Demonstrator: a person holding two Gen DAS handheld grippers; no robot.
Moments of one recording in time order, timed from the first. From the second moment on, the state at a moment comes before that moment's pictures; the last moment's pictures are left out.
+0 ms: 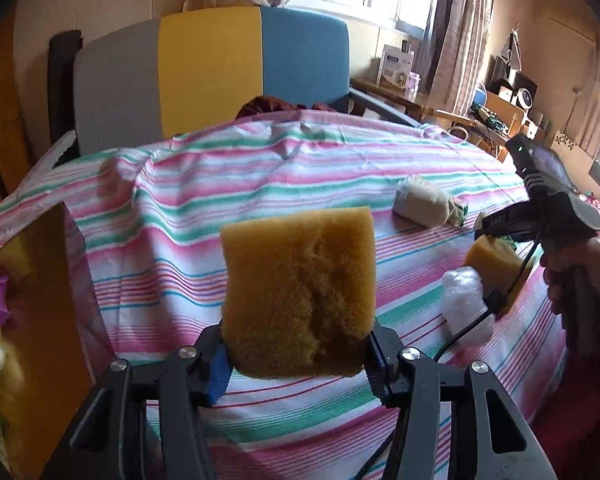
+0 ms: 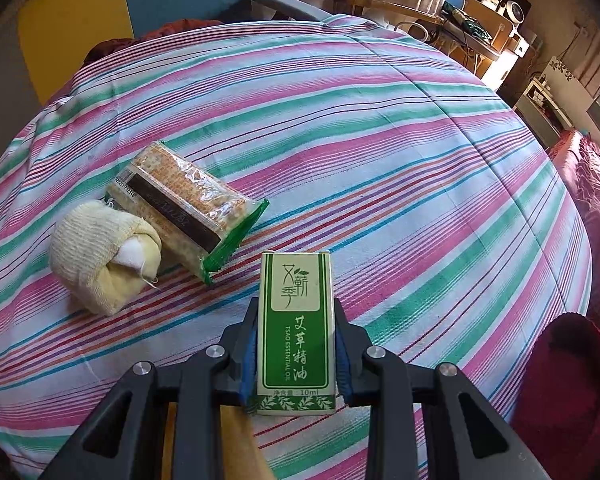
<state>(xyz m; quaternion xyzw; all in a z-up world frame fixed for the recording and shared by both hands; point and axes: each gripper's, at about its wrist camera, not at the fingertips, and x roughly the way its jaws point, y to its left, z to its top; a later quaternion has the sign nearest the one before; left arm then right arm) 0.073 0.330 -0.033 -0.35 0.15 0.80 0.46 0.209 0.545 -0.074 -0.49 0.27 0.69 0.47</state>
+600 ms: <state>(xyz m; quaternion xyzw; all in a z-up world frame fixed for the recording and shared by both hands) 0.020 0.227 0.003 -0.36 0.11 0.85 0.36 0.197 0.528 -0.069 -0.50 0.25 0.69 0.47</state>
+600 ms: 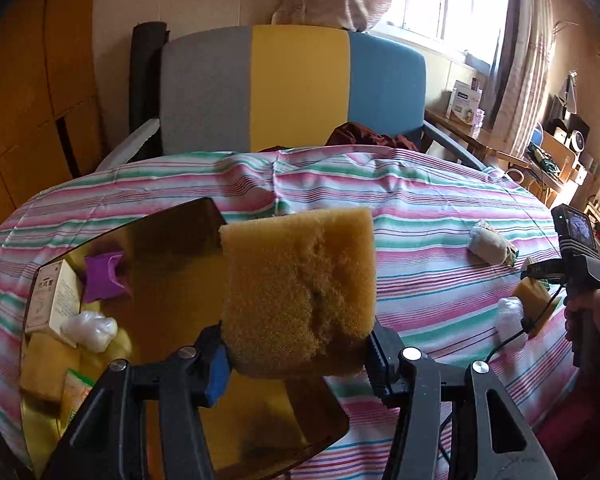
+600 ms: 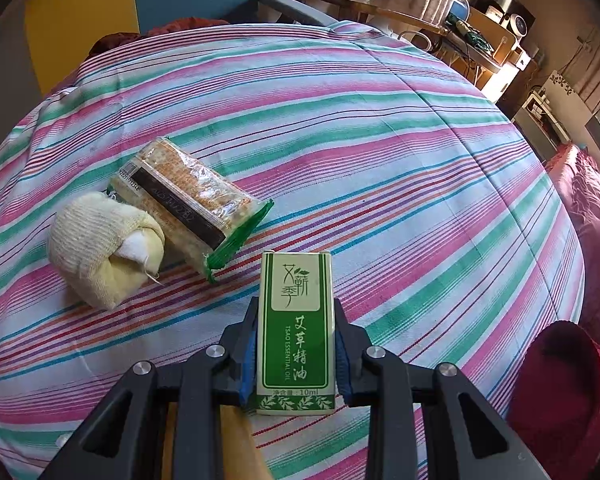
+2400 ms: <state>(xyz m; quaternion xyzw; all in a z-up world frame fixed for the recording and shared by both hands) -0.029 0.028 -0.014 -0.38 0.02 0.91 0.15 -0.036 0.210 0.032 -0.43 0.09 0.90 0.03</state>
